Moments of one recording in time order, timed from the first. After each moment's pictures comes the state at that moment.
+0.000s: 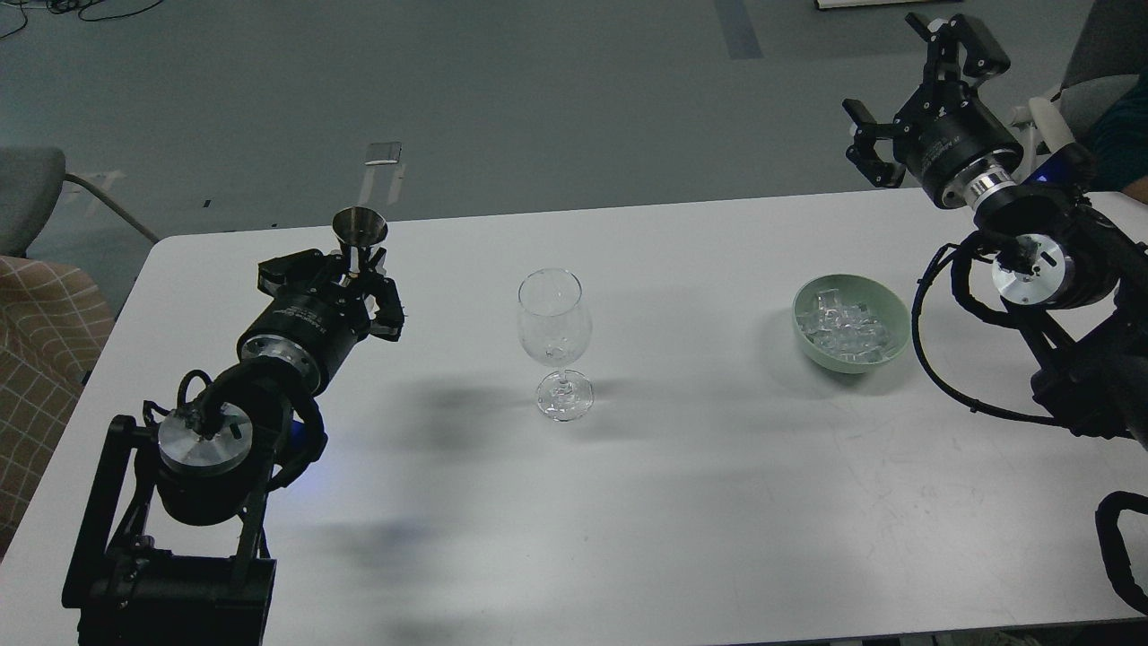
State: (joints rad) left arm -0.12 -0.04 -1.55 -1.71 0.23 0.46 0.28; right arm 0.72 -0.32 1.08 0.85 -0.40 0.20 0.12
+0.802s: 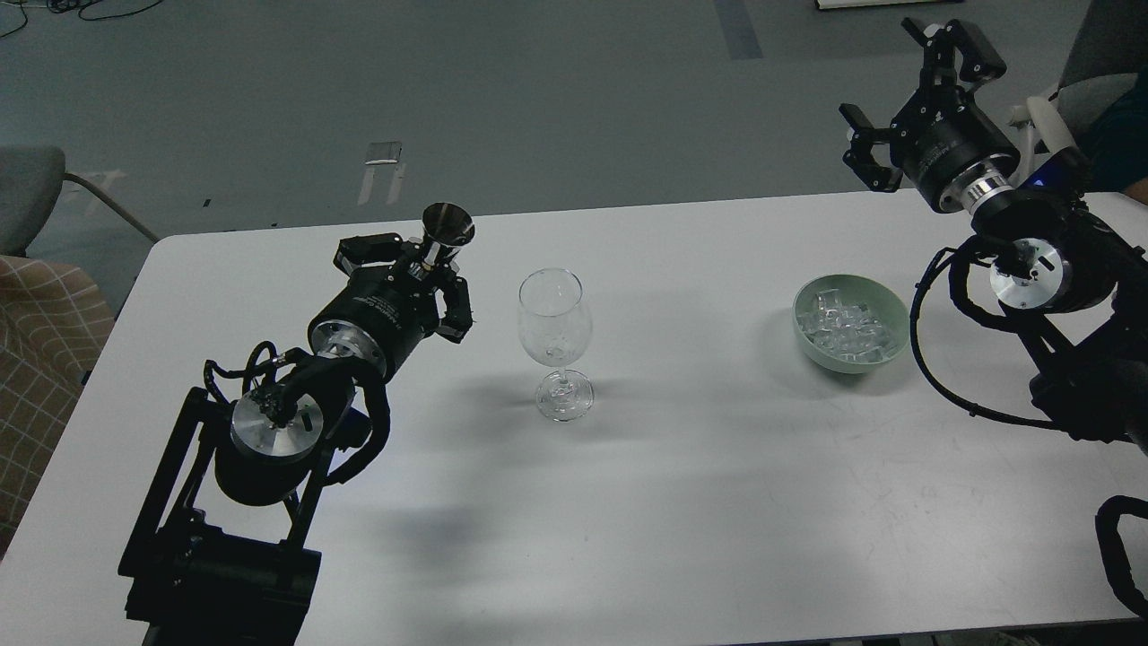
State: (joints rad) left arm -0.19 -0.04 -1.38 -1.71 0.34 0.47 0.31; right arm 0.71 -0.32 1.08 0.86 -0.40 0.20 0.12
